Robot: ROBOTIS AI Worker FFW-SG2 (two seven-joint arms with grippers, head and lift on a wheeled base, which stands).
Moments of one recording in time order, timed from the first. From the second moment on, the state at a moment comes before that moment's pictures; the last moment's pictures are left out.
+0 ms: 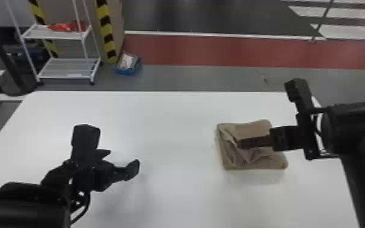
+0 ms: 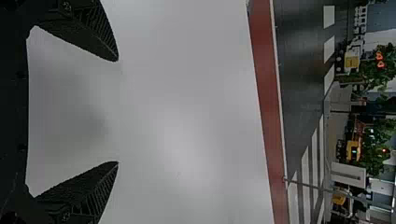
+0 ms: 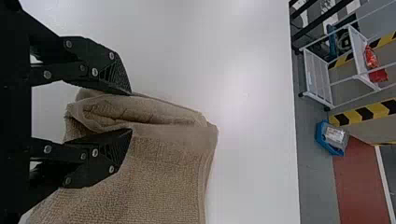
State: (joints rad) left arm 0.12 0.07 -0.03 -1.93 -0.15 0.80 -0.44; right arm -0.30 -0.23 0.03 -1.89 0.21 1.57 0.90
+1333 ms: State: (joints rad) left arm 0.13 0.07 -0.03 -1.92 -0.15 0.79 -0.44; right arm -0.22 -0.22 -0.15 -1.94 0.14 1.57 0.91
